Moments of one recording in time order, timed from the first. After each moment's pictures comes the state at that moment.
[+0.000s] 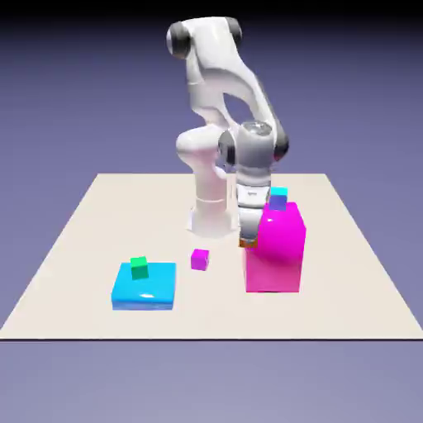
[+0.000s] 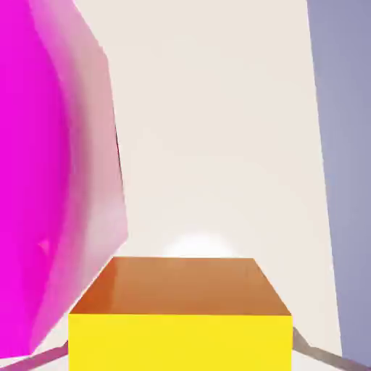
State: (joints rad) arm 0.68 -0.31 -0.36 -2.60 -0.16 2.29 -0.43
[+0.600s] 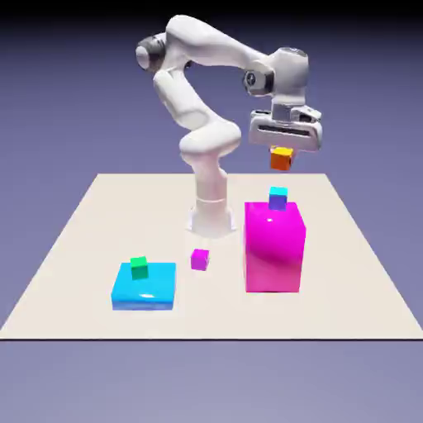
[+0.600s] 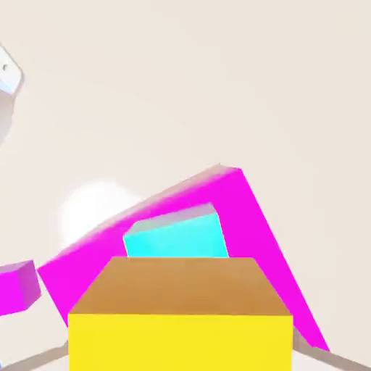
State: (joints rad) arm 0.88 -0.80 -0.14 -2.76 -0.18 1.98 -1.04
